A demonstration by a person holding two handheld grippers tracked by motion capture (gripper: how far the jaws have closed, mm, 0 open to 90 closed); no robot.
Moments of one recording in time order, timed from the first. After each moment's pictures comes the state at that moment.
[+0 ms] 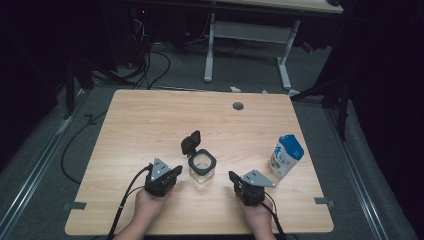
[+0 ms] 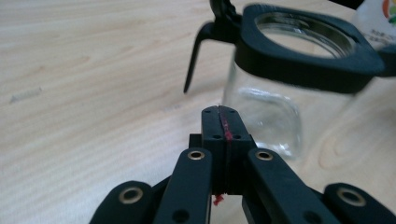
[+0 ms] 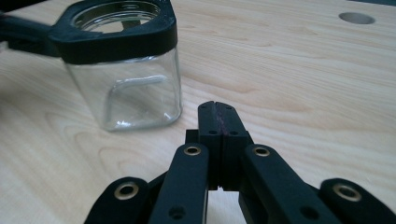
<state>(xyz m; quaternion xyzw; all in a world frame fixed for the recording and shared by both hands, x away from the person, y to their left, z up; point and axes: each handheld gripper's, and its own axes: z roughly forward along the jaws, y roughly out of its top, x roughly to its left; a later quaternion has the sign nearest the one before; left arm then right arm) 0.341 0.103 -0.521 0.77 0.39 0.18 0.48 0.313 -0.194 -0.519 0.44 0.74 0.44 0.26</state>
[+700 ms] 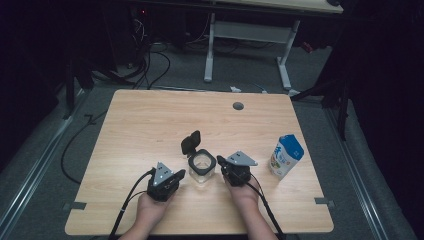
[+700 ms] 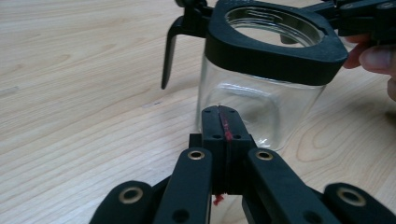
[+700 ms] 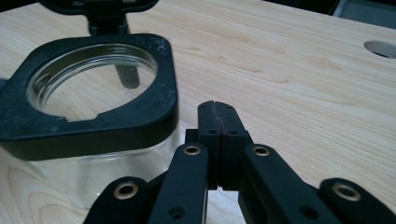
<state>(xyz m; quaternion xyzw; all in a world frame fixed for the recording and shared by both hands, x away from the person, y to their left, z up) 0.336 0.099 -0.522 0.77 0.38 0.18 0.48 0.362 -0.164 -0.510 0.42 0.75 0.43 0.26</state>
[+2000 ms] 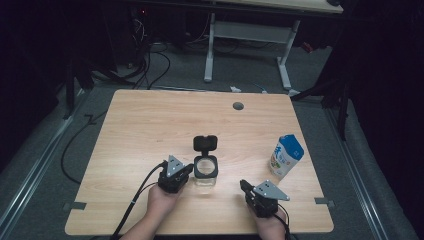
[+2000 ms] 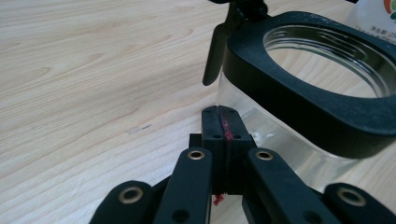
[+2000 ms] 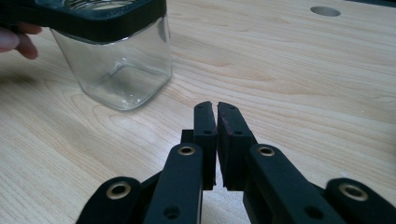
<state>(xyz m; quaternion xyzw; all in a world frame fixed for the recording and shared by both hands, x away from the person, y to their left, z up) 0.361 0.062 -0.523 0.78 0.38 0.18 0.47 0.274 -0.227 -0.520 0.44 0.74 0.43 0.27</state>
